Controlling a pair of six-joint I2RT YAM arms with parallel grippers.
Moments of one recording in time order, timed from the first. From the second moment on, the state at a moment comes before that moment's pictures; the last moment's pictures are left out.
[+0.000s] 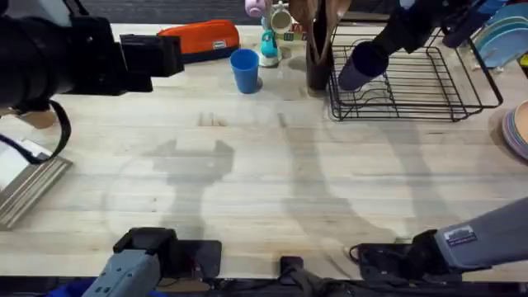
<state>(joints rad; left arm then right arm) -0.01 0.87 1.26 -1.04 0.00 -0.02 0.08 1.75 1.77 -1.20 -0.23 -0.79</state>
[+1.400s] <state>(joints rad) -0.01 0.87 1.26 -1.04 0.00 -0.02 0.07 1.95 1.77 -1.19 -0.21 -0.79</state>
